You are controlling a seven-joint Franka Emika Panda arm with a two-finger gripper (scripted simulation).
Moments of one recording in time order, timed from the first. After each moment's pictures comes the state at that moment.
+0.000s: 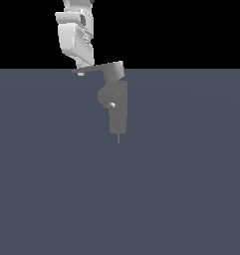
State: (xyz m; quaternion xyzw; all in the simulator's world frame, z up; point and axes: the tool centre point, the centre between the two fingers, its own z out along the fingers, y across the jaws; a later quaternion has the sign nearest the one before) arm 0.075 0.129 0.270 0.67 -0.73 -0.07 0.06
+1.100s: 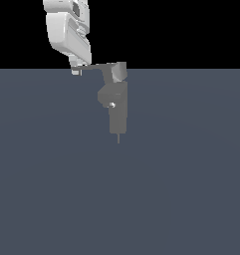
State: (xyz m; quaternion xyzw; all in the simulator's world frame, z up) arm 0.023 0.130 0.277 0.67 -0.74 -0.07 0.07
